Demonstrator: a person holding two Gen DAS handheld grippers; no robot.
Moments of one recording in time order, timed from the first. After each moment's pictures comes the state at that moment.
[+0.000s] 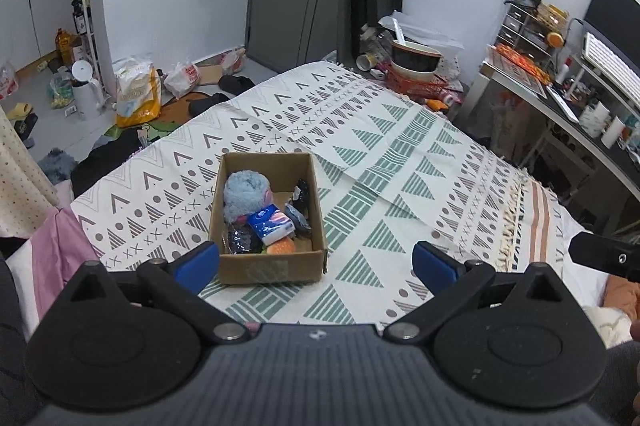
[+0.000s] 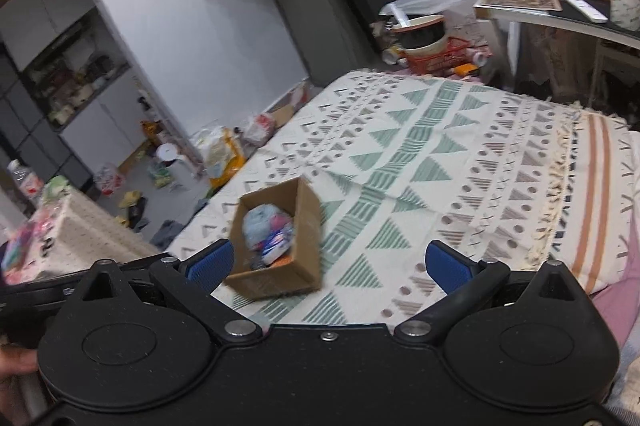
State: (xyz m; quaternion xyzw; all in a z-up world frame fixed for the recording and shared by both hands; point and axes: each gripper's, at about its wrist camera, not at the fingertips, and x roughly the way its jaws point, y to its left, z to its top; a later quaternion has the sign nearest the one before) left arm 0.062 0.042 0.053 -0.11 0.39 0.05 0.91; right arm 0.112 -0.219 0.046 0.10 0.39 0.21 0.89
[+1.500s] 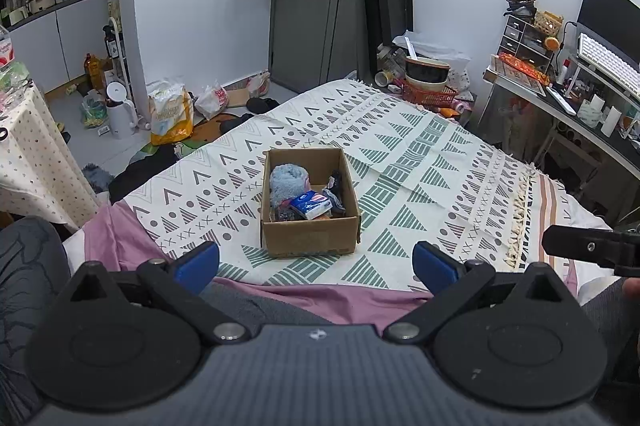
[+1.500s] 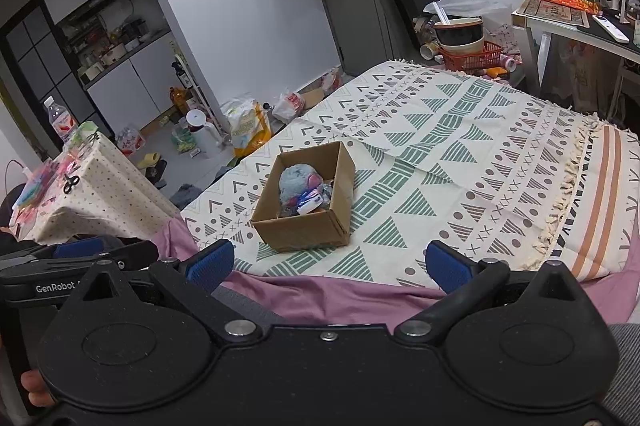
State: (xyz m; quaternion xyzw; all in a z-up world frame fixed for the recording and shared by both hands) left arm -0.046 0.047 0.065 -0.08 0.36 0.09 0.93; right arm 0.040 -0.196 0.047 0.05 0.38 0.25 0.89
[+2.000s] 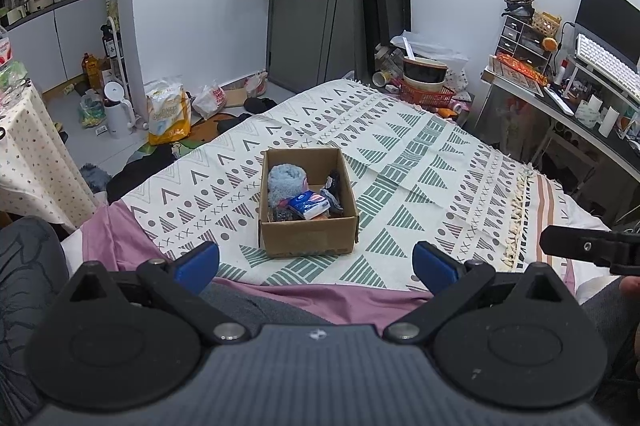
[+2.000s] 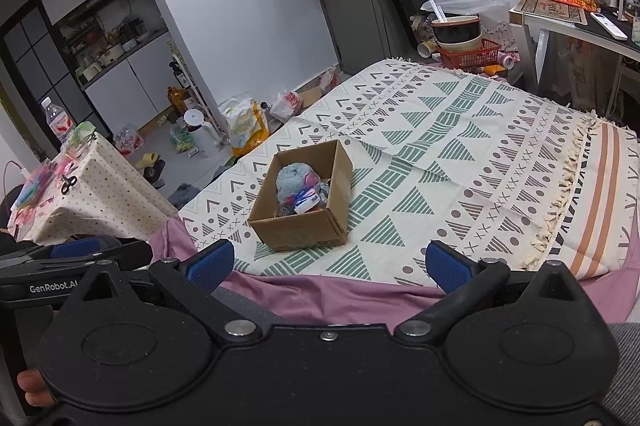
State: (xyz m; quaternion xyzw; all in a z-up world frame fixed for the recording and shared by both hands) left arm -0.049 0.048 0.071 -0.08 0.36 0.08 0.93; right arm 0.039 -0.197 0.046 0.05 0.38 0.25 0.89
